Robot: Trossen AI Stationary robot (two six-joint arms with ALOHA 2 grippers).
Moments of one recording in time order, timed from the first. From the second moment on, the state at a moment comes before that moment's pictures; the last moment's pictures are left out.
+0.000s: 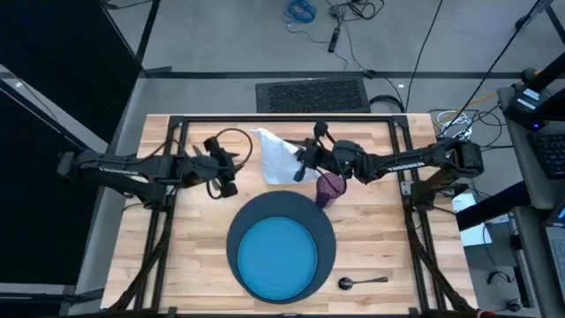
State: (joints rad) left arm 0.02 0.98 0.73 -0.37 -0.52 0.14; right arm -0.08 1.53 0.90 0.68 0.34 -0.48
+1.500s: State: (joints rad) left arm 0.27 0.97 0.73 -0.32 -0.12 0.30; right arm 0.05 1.52 1.09 0.38 0.37 -0.46
